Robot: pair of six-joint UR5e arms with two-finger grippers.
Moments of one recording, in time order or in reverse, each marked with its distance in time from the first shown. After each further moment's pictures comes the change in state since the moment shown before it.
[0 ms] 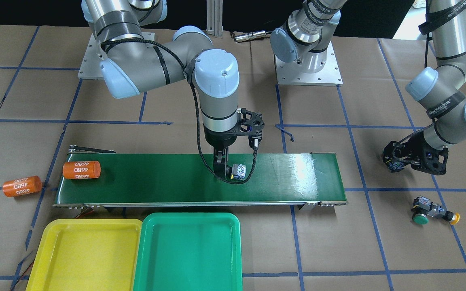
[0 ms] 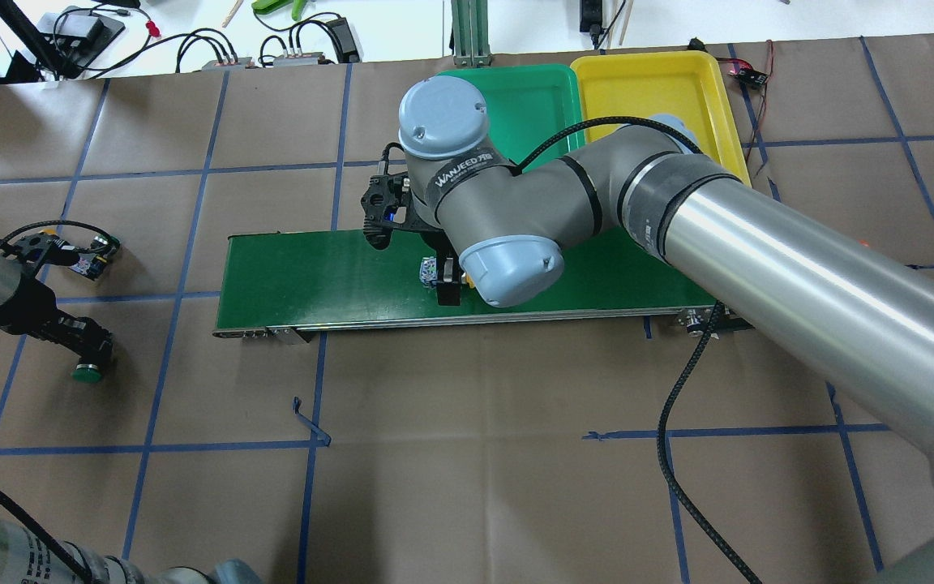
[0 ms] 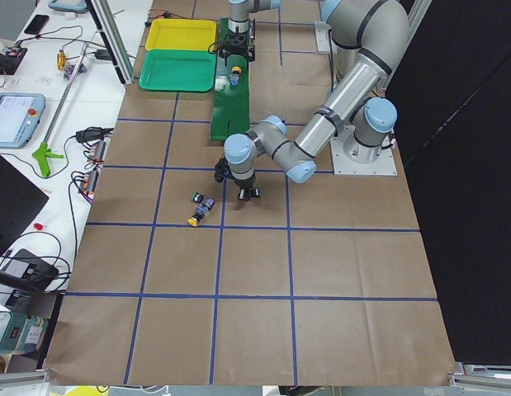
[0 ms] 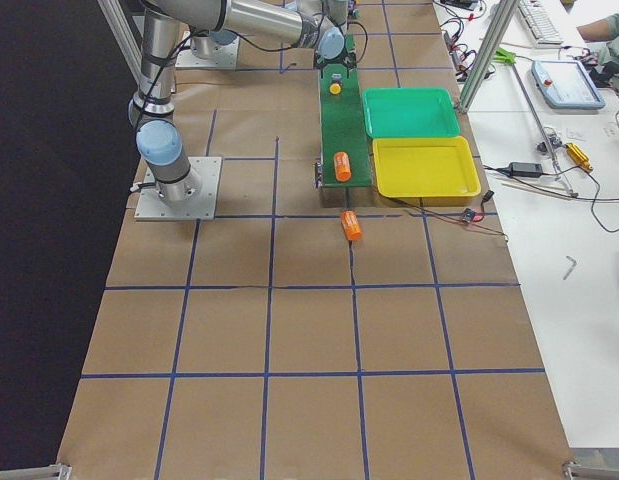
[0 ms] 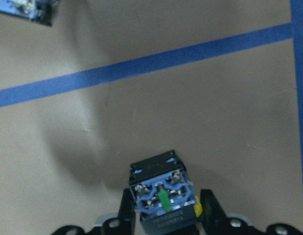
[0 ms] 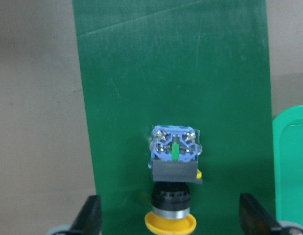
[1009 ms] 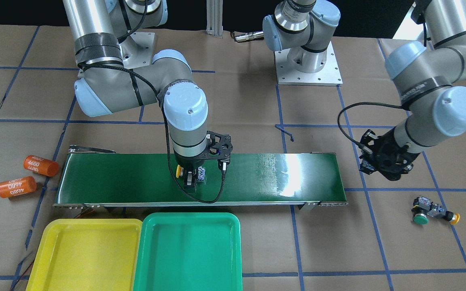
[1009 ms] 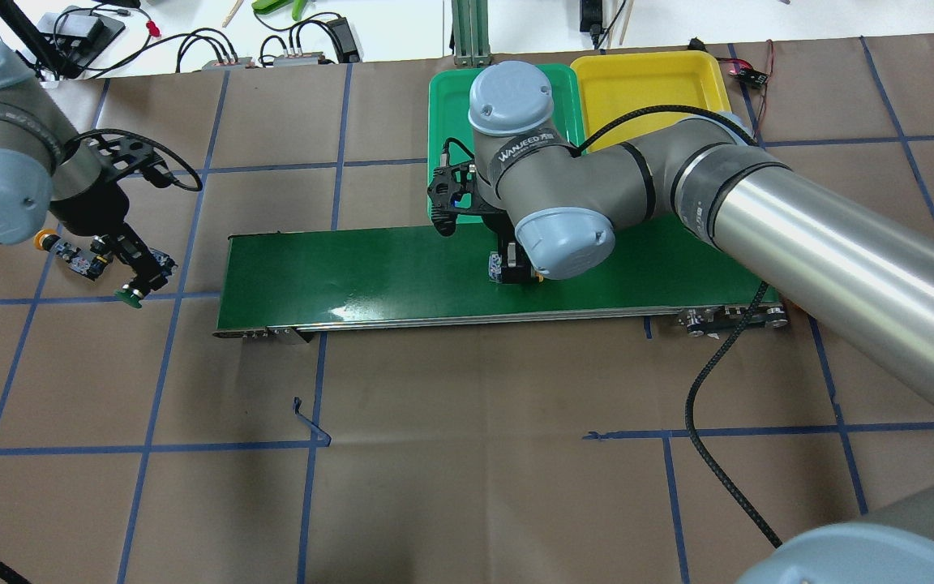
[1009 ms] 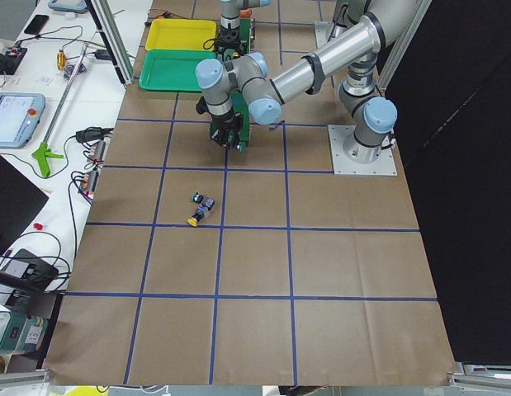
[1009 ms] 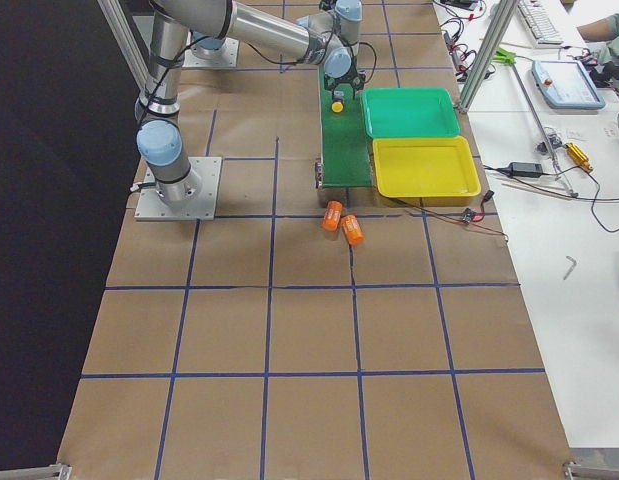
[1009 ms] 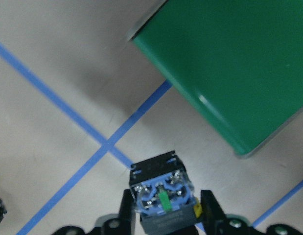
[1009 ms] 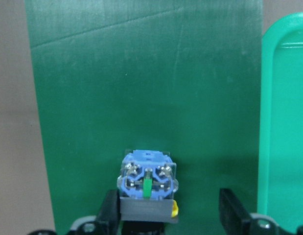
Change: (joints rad) left arm -0.423 0.113 0.225 -0.367 0.087 0.227; right arm -0.126 -0.001 0.038 0.011 -0.037 -0.161
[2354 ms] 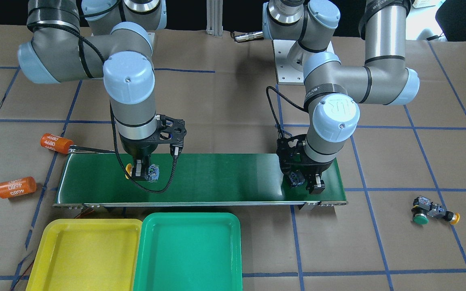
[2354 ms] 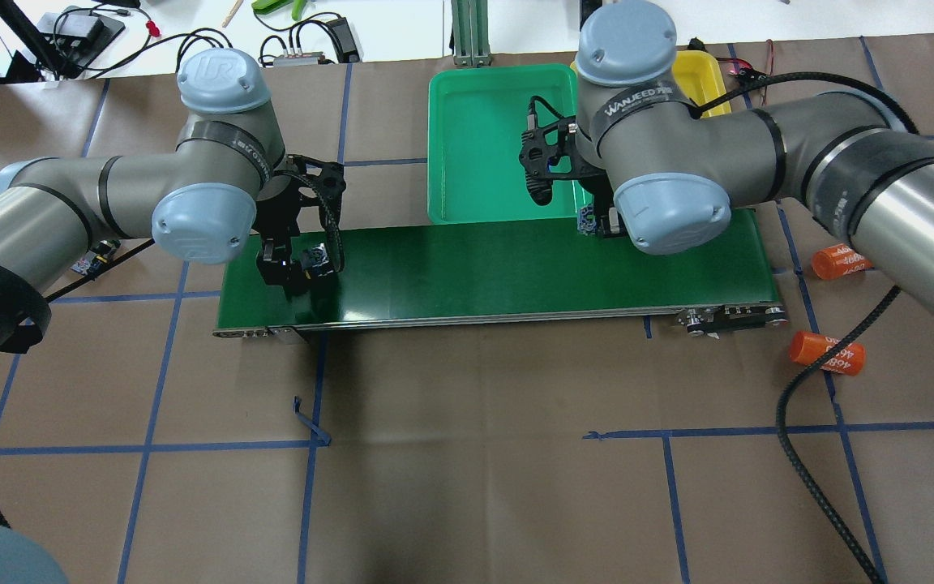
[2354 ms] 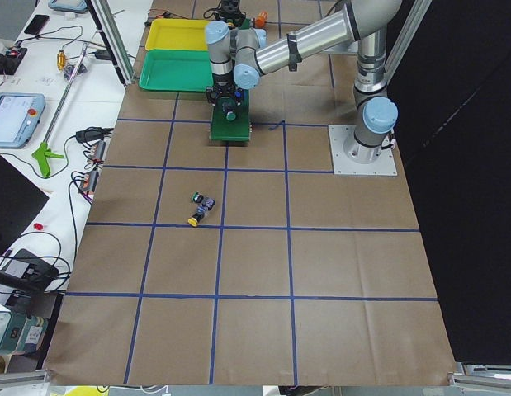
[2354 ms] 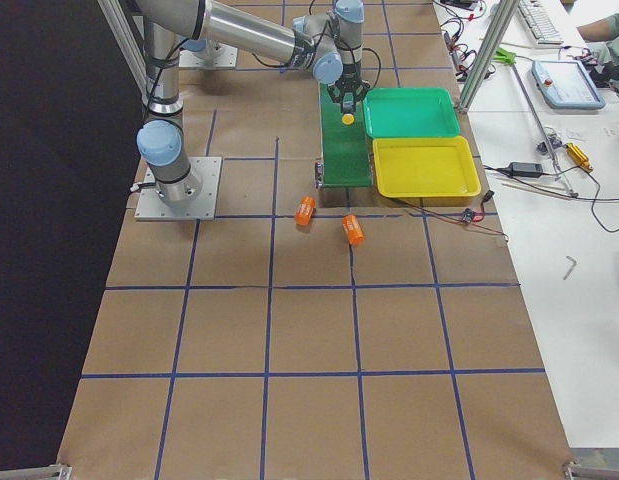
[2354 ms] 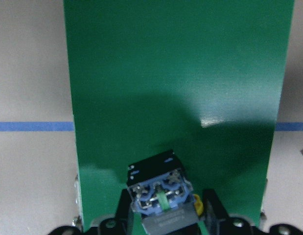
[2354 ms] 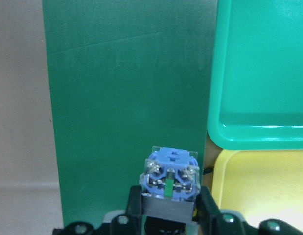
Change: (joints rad) left arm -0.282 -0.061 -0.016 0.182 0.035 0.349; right arm -0.163 -0.179 0.047 0.038 -0.102 -0.245
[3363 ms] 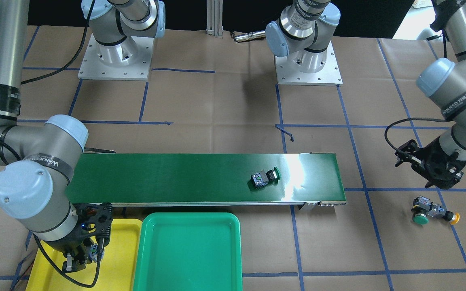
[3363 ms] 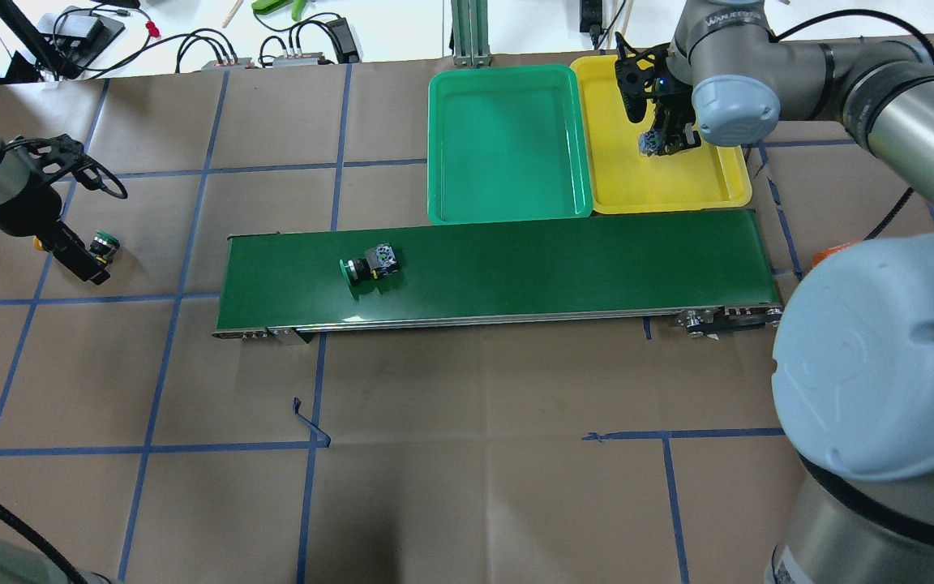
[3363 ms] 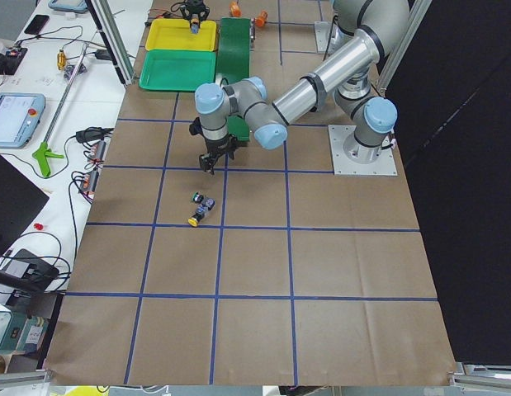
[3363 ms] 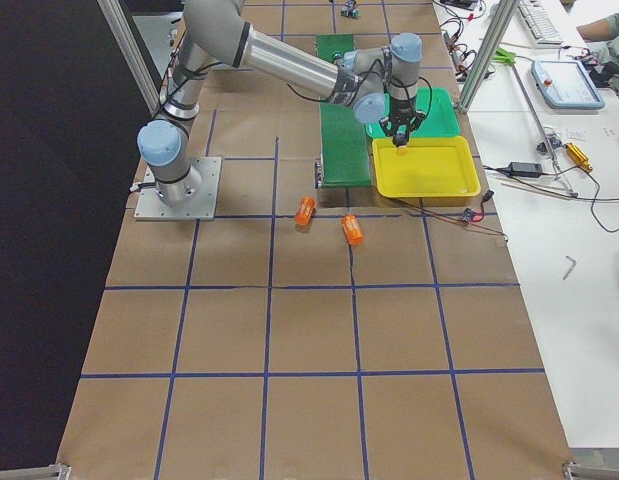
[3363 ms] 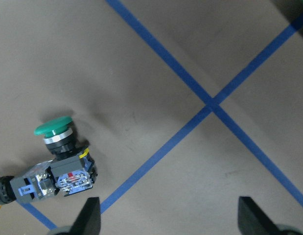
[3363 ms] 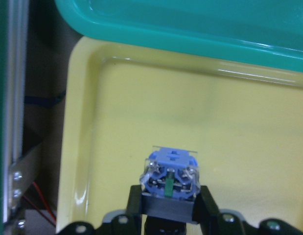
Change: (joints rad) left arm 0.554 -0.044 0.019 0.063 -0.080 -0.205; right arm -0.219 0.379 -0.304 -0.111 0.121 -0.306
